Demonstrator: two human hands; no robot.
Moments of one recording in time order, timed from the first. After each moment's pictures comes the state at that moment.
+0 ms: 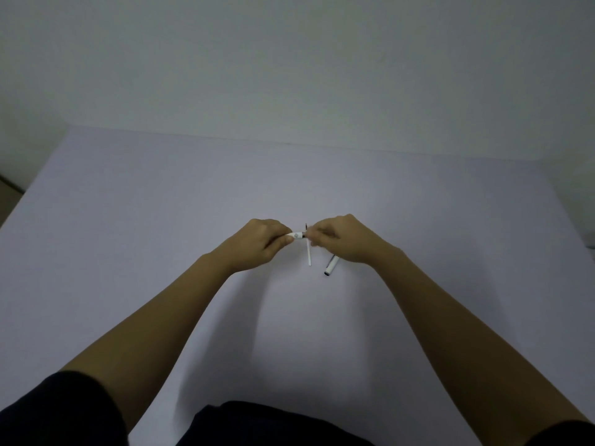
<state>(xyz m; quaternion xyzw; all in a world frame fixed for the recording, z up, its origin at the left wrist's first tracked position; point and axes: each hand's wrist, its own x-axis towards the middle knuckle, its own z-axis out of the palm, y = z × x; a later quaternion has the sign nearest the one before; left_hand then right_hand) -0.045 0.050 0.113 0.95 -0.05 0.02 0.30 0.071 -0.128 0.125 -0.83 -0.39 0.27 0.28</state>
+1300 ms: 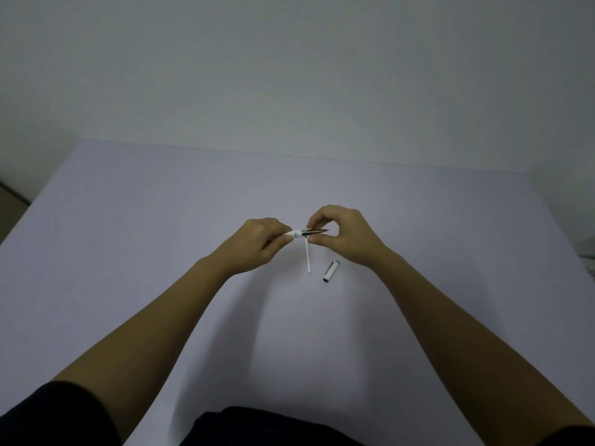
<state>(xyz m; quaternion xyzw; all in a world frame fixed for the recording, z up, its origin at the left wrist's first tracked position) -0.055 0.049 0.136 0.95 -0.05 0.08 0.29 0.062 -0.131 0.148 -0.80 -0.42 0.17 0.39</state>
